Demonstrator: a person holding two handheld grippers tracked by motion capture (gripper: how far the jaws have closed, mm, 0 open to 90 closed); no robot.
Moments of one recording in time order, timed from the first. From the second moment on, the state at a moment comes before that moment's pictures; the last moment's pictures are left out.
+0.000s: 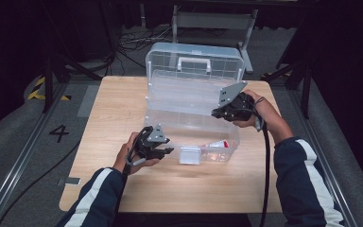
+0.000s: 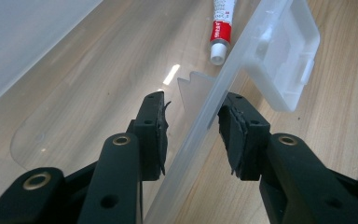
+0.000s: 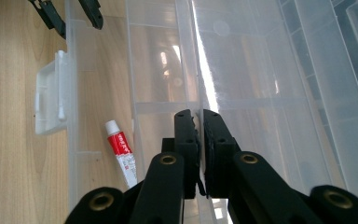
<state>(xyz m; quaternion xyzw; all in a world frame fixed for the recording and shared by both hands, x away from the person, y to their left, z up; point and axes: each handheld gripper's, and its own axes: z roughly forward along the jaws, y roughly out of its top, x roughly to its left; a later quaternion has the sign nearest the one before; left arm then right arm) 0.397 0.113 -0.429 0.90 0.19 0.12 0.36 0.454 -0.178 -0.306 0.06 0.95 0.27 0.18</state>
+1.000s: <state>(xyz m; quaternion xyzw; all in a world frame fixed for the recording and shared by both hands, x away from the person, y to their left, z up) 0.393 0.102 -0.431 0.90 0.19 0.13 0.38 0.440 -0.181 -0.316 0.05 0.94 0.28 0.19</state>
